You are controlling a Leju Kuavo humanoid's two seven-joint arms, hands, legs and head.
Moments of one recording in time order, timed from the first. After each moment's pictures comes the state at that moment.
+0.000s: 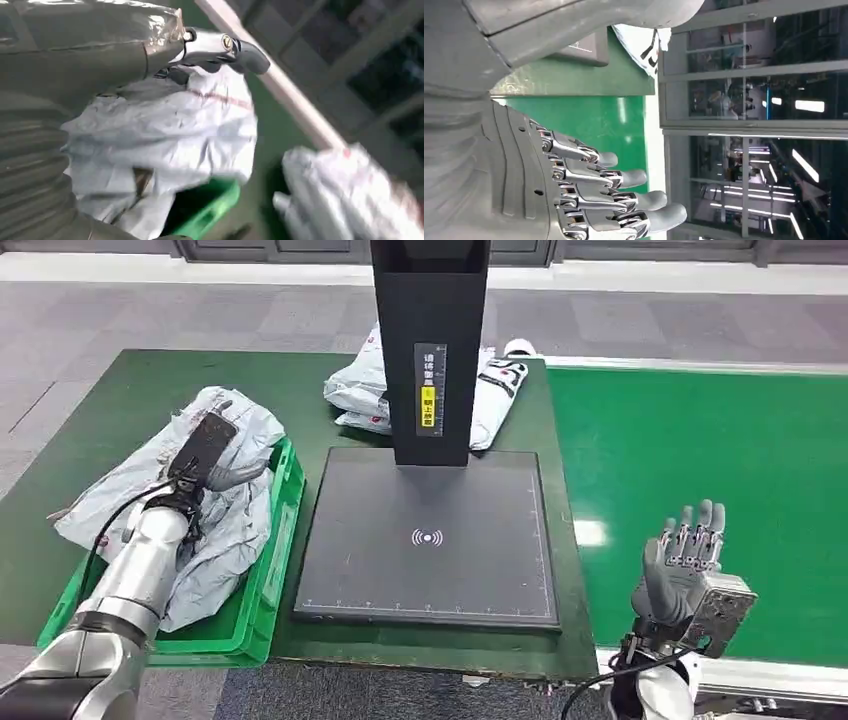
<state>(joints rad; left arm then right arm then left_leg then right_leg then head) -0.67 0.14 -0.06 -0.77 -0.34 0.16 -0.27 0.01 0.09 -0.08 -1.48 -0.05 -0.27 -0.52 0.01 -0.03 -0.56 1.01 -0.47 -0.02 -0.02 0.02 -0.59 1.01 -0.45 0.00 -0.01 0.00</state>
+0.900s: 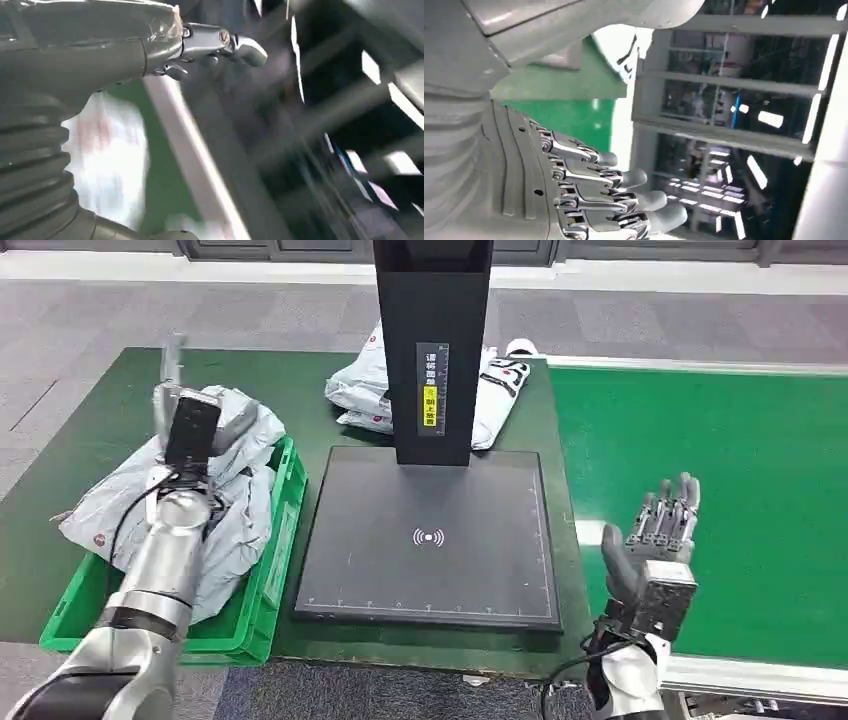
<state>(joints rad) -0.68 -0.05 -0.05 -0.91 -0.28 0.34 -0.50 -0.10 0.11 0.05 -1.40 0.13 -0.39 -0.61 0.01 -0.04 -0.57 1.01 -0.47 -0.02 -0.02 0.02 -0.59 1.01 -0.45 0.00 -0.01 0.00</state>
